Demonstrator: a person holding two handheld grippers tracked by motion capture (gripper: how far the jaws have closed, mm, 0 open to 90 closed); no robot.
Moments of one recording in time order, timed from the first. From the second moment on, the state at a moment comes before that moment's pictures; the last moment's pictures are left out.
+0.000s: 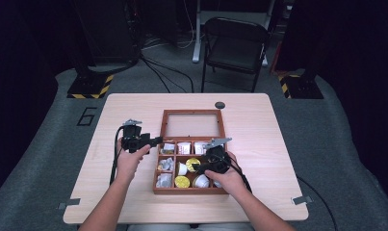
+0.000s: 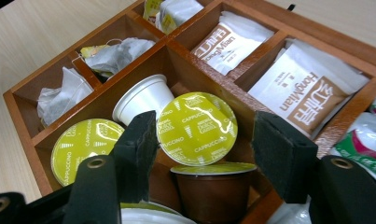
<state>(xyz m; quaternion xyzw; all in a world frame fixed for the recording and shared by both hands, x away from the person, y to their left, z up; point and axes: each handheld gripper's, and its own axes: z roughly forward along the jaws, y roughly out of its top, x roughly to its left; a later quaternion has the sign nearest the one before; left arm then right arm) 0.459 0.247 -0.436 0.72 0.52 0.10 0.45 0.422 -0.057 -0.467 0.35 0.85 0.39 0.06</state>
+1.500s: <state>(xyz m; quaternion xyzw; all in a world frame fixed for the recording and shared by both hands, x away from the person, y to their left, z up) 0.448 0.264 -0.433 0.70 0.54 0.11 0.46 0.433 -0.027 -0.488 0.34 0.88 0.32 0.06</state>
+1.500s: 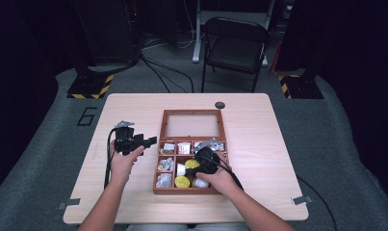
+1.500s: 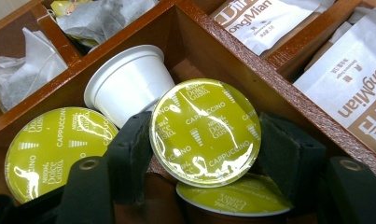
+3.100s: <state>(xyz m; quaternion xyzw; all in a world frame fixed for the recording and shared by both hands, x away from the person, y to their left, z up) 0.453 0.266 -0.431 0.70 0.54 0.11 0.46 0.421 -0.055 -0.441 0.32 0.87 0.37 0.13</state>
